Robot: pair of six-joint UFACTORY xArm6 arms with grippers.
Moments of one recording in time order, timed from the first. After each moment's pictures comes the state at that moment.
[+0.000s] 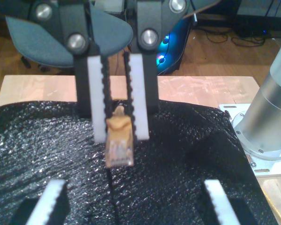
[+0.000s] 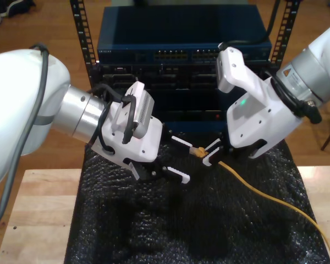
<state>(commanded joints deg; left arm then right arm) -2.4 -17.8 -44.1 -61.6 83.7 -247.7 11.6 -23.9 -49.3 41.1 74.2 -83.6</state>
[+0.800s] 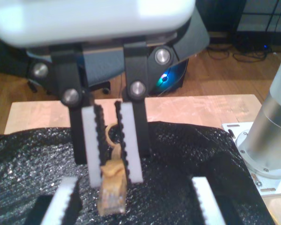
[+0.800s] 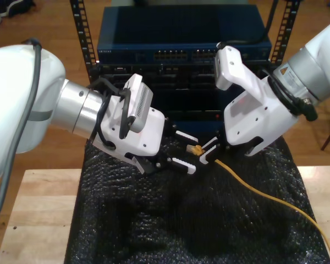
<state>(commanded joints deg) -2.0 -18.1 -44.5 -65.3 85.6 -246.7 11.6 -22.5 -49.9 42.0 74.1 -83.7</state>
